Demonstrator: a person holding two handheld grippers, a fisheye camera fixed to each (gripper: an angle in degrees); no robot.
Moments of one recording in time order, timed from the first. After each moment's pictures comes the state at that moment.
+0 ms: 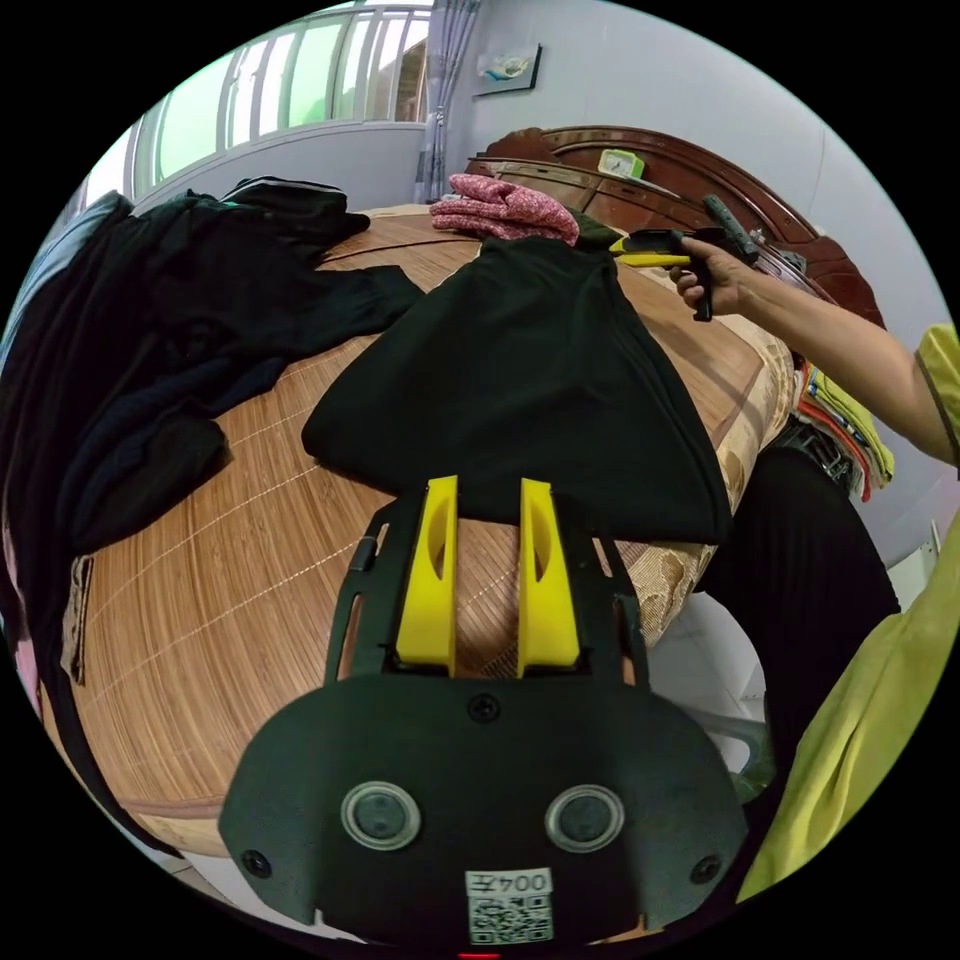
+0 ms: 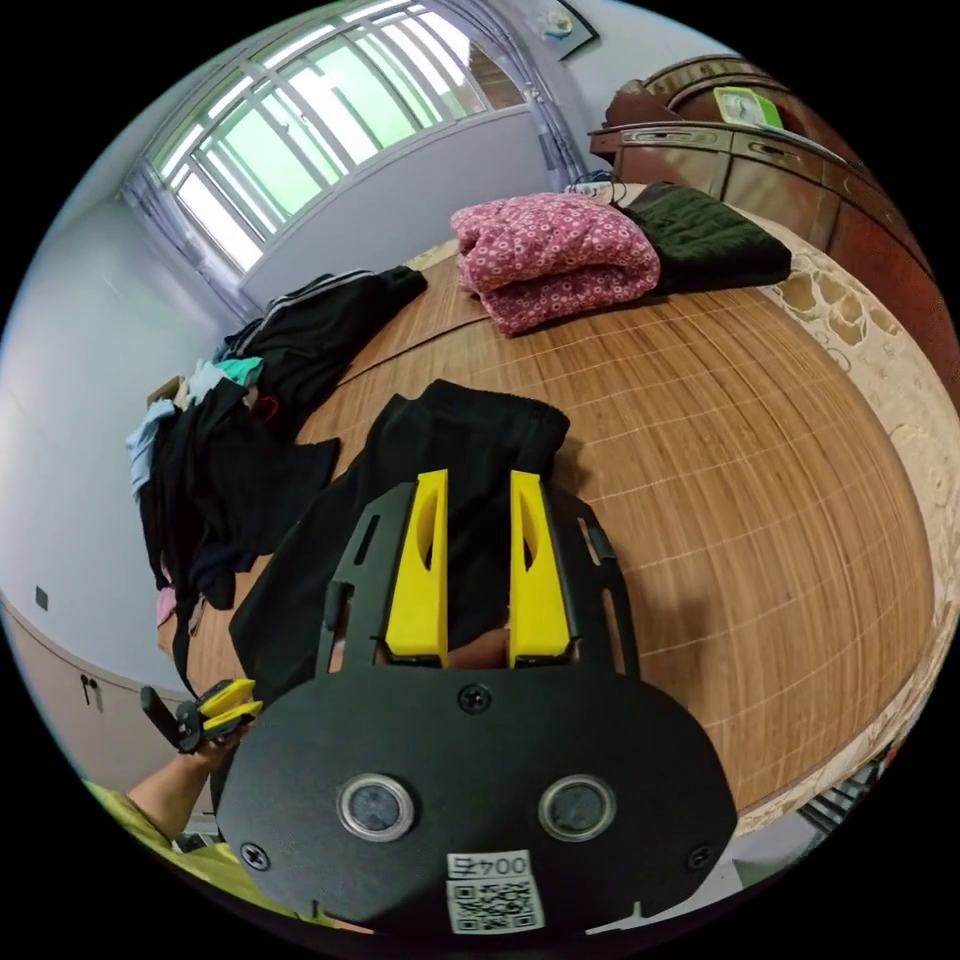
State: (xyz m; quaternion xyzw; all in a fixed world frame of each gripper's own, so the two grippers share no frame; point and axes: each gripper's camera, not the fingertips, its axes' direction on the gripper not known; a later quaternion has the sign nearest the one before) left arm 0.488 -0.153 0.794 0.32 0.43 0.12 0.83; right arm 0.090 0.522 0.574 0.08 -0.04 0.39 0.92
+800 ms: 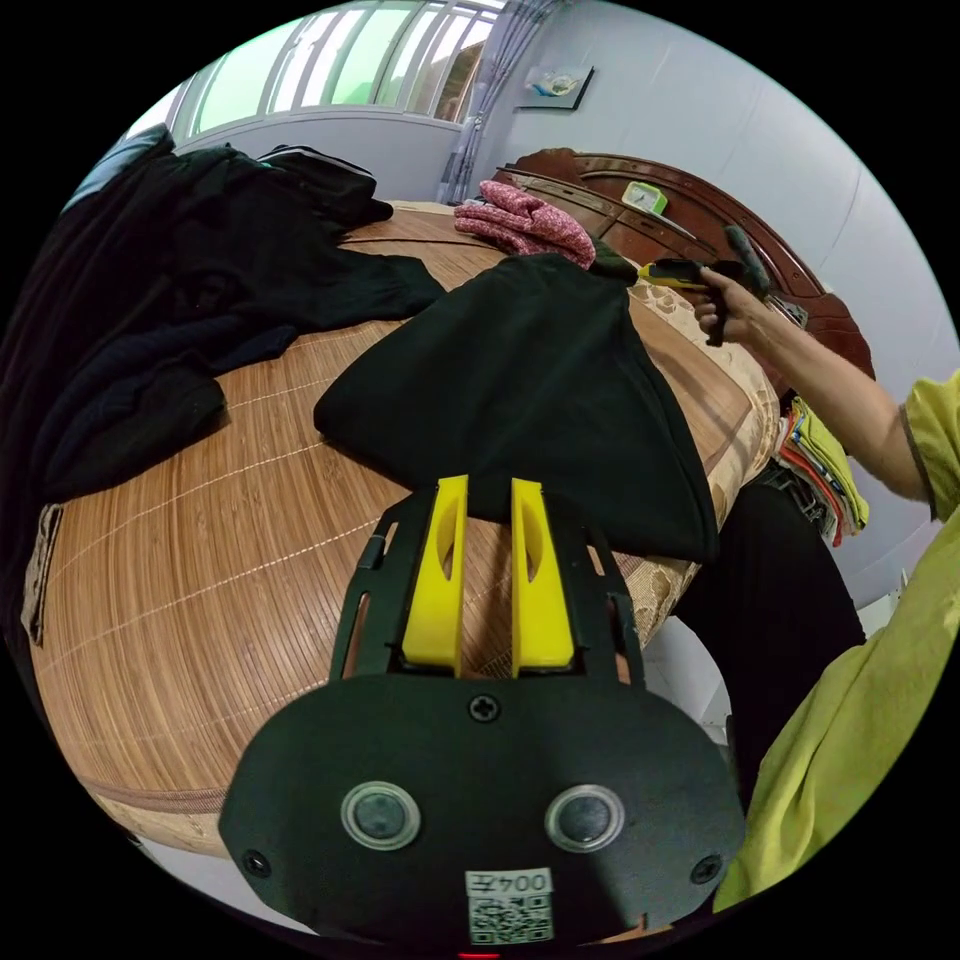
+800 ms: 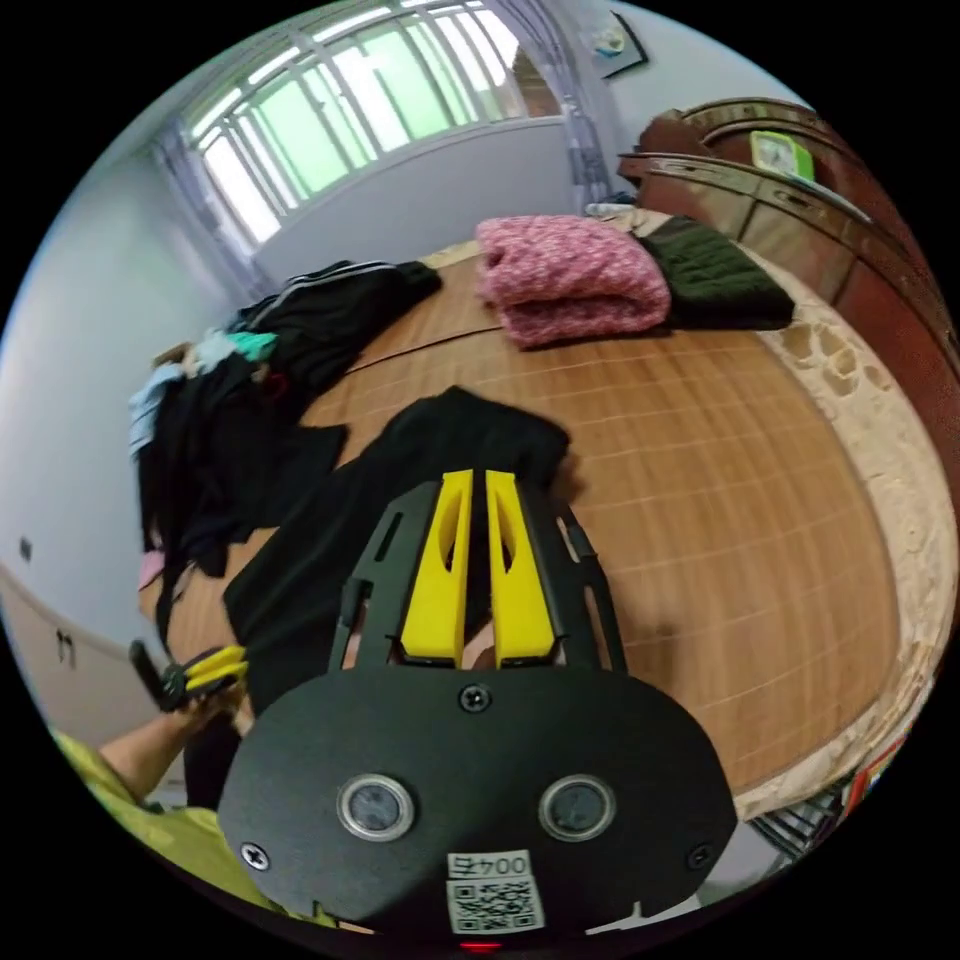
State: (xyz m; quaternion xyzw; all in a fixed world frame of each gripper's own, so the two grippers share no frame) left arm 0.508 -0.143 0.791 0.31 0.48 0.09 0.82; right arm 0.121 0.517 0.534 0.10 -0.09 0.32 0.94
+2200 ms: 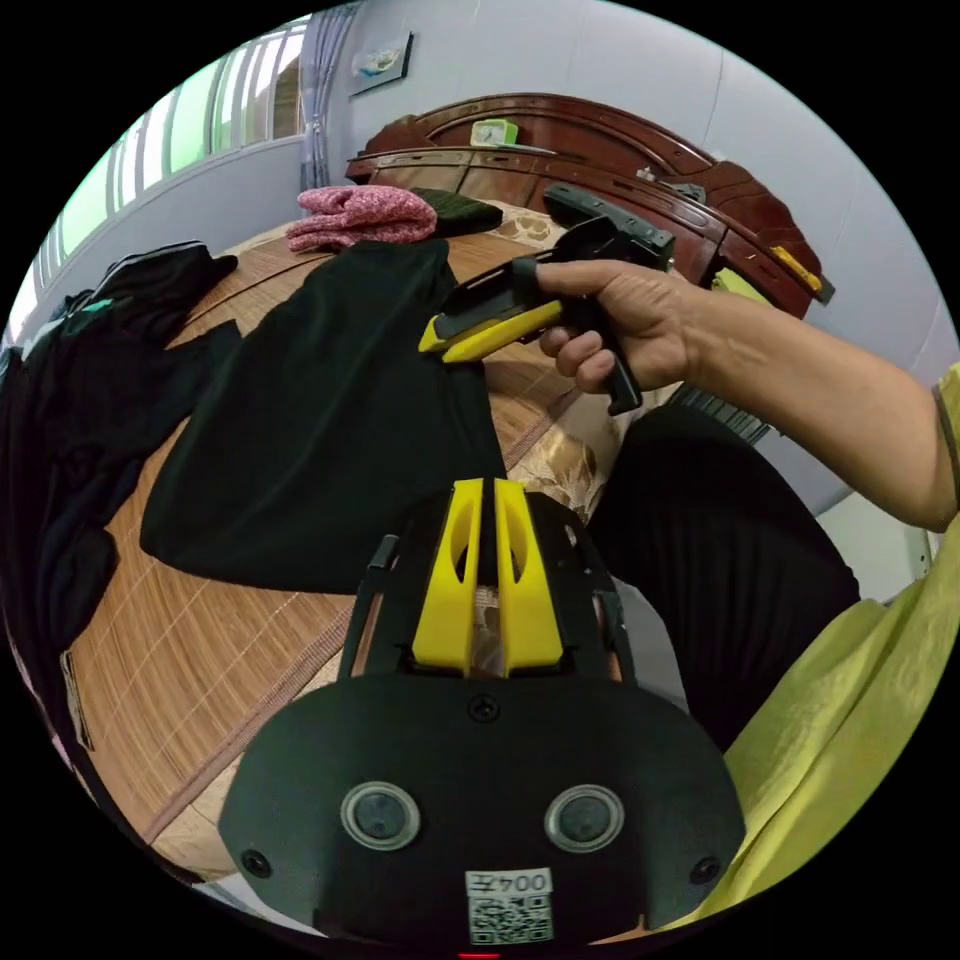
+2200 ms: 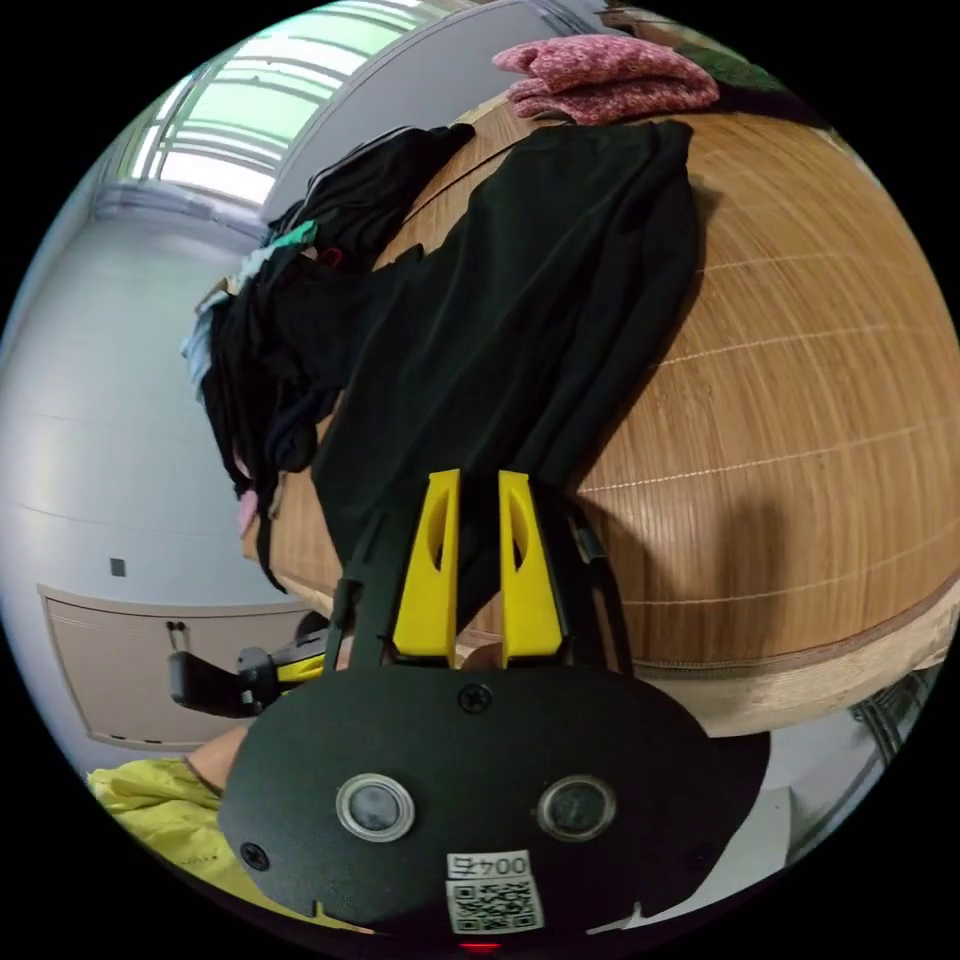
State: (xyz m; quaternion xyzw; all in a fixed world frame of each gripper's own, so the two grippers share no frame) left arm 0.643 -0.077 0.613 0.33 0.46 0.26 0.78; right arm 0.041 0.526 0.564 -0.04 -0.20 0.39 0.90
